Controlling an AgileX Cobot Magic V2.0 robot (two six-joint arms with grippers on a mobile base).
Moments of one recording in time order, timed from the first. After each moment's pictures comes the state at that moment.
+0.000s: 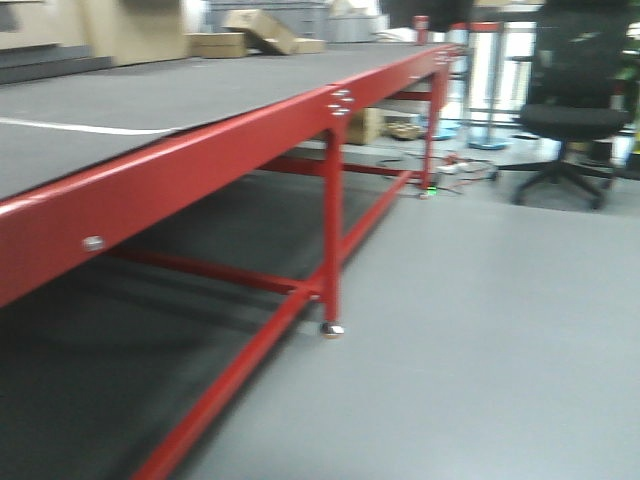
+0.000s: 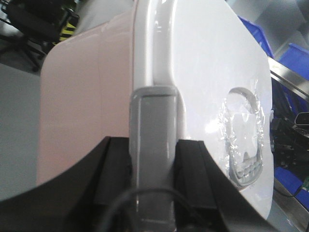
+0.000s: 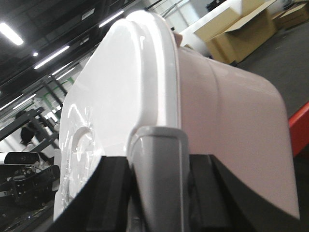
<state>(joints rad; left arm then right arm) 0.02 1.35 -1.36 -1.57 1.01 0.93 -0.20 1.21 -1.24 1.66 0.96 -0.90</state>
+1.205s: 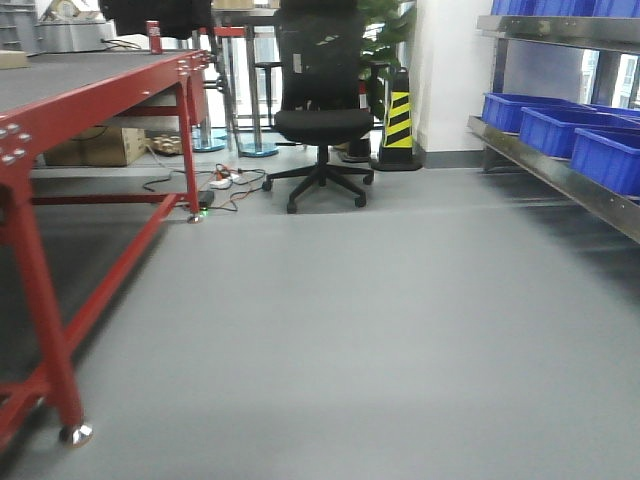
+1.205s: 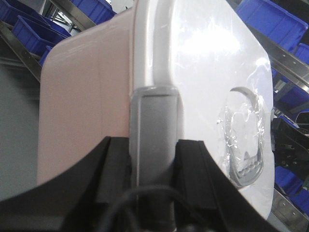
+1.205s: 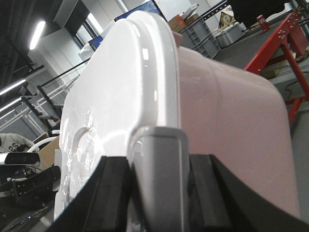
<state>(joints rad) 0.02 1.35 -1.36 -1.57 1.01 0.93 -0.20 1.21 -1.24 1.66 0.96 -0.90</state>
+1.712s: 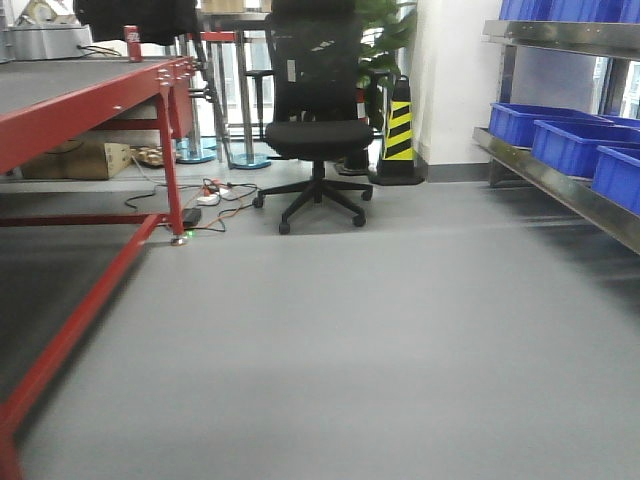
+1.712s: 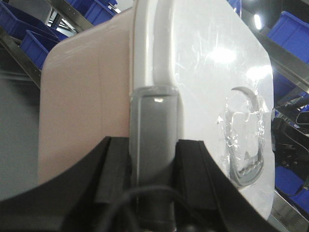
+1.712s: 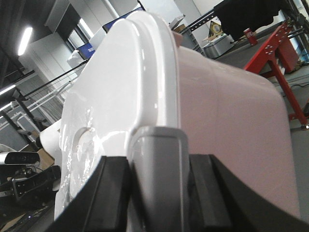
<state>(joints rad) 0.02 1.35 -1.36 -1.57 1.01 0.93 -0.20 1.21 -1.24 1.66 0.96 -0.90</state>
